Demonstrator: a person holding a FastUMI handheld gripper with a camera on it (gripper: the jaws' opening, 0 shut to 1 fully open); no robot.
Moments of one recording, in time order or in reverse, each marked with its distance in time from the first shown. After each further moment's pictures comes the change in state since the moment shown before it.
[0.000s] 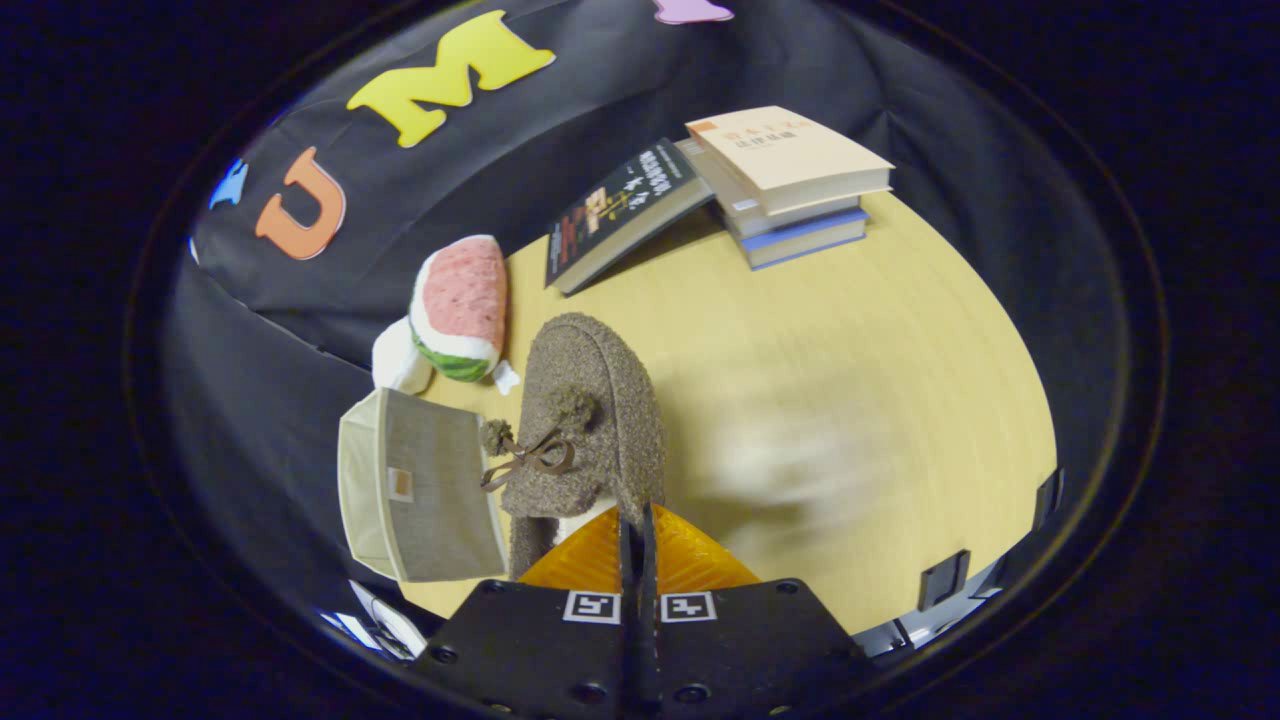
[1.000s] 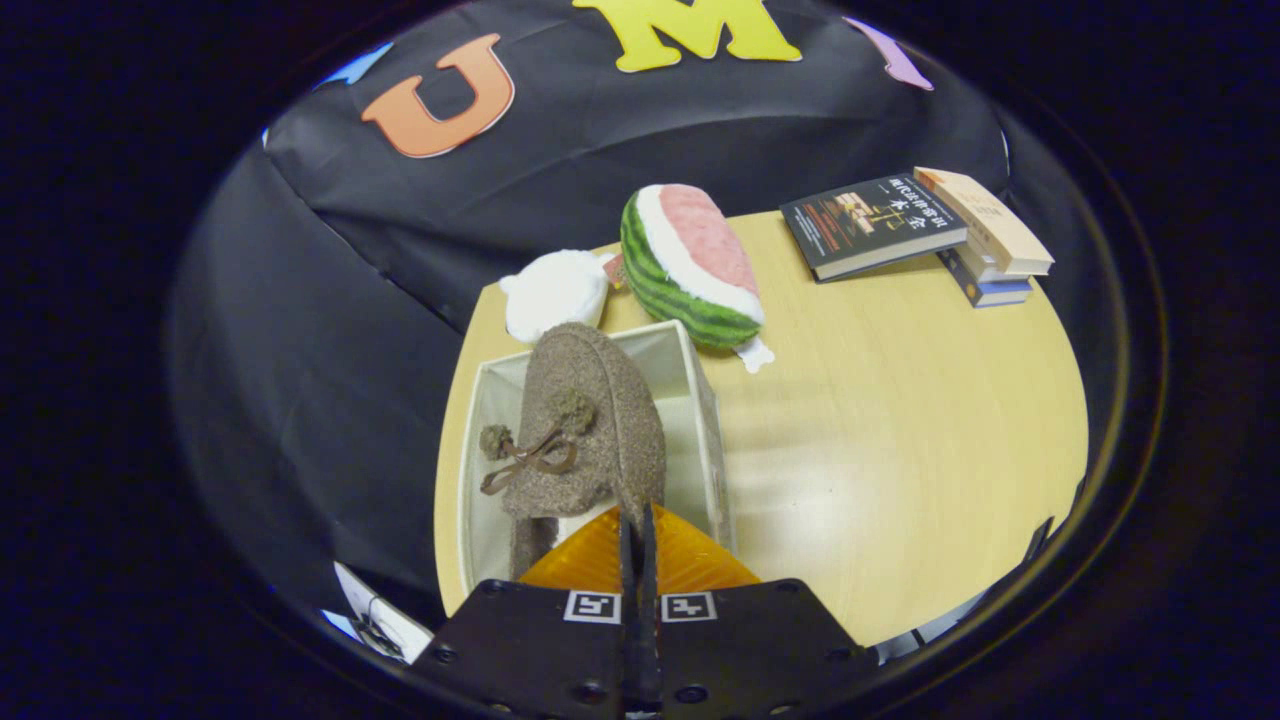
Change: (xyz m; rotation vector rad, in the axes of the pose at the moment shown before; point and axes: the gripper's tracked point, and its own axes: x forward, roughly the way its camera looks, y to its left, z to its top) arm 0.084 0.270 -0.070 -0.197 -0.030 -0.046
